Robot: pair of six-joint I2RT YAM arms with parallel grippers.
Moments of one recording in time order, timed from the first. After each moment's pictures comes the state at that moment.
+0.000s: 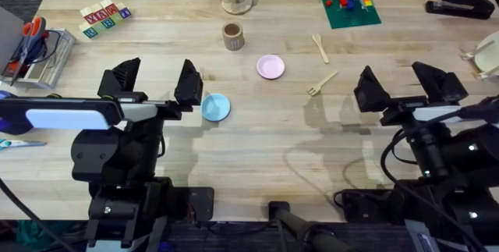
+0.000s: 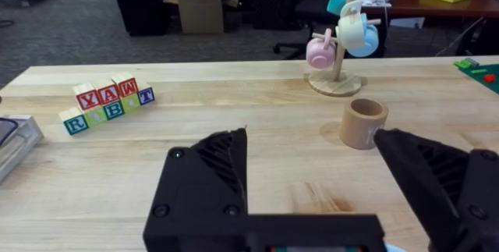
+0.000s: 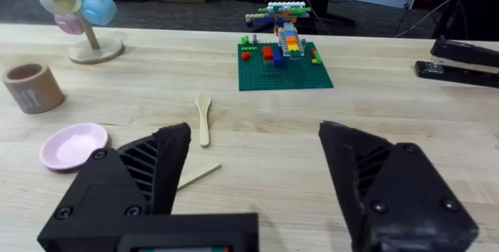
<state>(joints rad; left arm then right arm) 0.00 0.00 0.01 -0.02 0.01 0.00 -0.01 0.00 0.01 -0.09 -0.04 -0.01</state>
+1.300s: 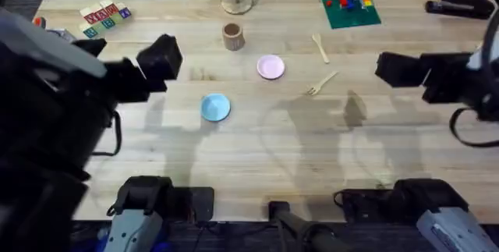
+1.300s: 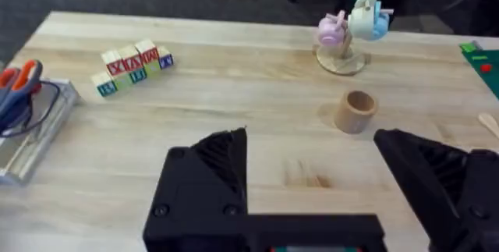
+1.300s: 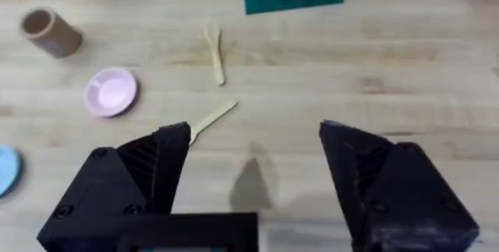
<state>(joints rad) 0.00 0.41 0.66 -0.57 -0.04 -0.07 -0.01 0.61 0.74 -0.73 -0.06 0.05</state>
